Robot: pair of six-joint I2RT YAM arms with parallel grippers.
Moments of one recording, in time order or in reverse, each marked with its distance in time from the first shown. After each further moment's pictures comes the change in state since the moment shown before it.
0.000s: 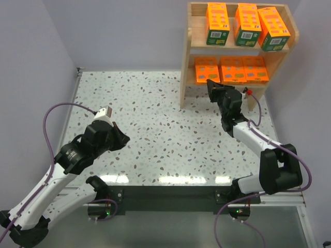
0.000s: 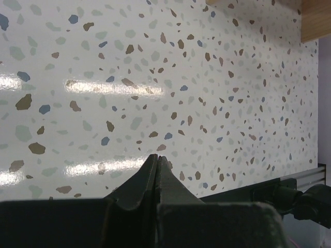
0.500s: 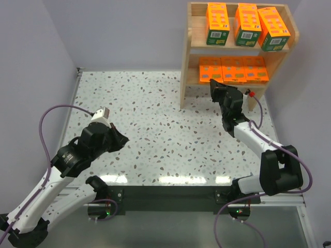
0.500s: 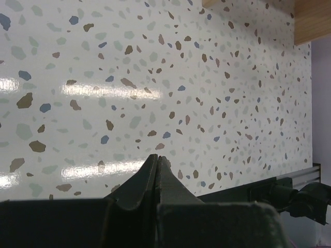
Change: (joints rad) left arm 0.000 -0.032 0.000 -0.013 0.000 -0.008; right arm -0.010 -0.013 0.005 -0.036 0.064 0.039
